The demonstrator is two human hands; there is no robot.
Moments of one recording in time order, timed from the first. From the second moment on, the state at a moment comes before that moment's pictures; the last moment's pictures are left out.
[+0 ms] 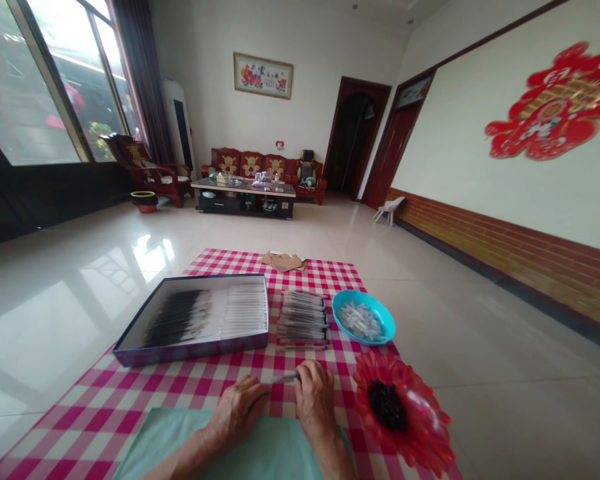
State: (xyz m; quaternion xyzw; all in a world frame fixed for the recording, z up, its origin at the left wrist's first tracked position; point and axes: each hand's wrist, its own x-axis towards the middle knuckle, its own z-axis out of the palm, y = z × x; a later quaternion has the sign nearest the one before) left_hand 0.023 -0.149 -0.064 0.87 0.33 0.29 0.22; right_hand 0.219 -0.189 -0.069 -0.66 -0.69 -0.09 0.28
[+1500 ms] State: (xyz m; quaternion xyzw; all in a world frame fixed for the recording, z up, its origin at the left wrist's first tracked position) left_hand 0.060 -0.147 -0.069 0.87 0.39 0.28 0.04; right_hand 0.213 -0.195 -0.069 -0.61 -0.43 0.33 0.58
